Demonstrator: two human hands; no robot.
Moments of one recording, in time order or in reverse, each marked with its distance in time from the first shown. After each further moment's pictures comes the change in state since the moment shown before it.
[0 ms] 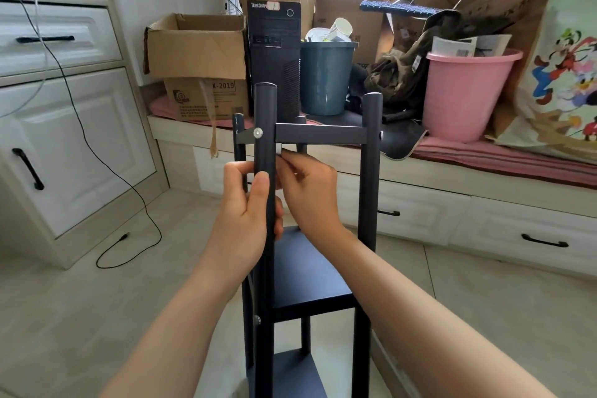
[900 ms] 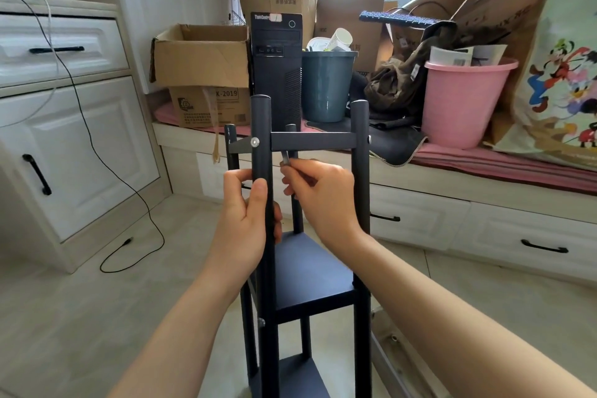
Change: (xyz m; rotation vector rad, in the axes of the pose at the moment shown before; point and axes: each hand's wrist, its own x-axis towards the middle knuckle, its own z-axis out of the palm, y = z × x) left_hand -0.002 -0.002 -0.005 0.030 0.033 -0.018; right_hand -0.003 -0.015 -0.025 -0.090 -0.053 0.028
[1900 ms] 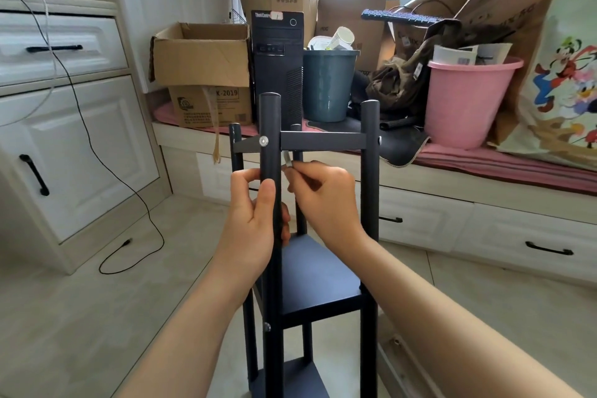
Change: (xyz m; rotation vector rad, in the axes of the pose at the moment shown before) left_hand 0.002 0.004 0.009 -0.029 -0.009 -0.010; right_hand 0.004 0.008 0.003 0.034 0.010 -0.015
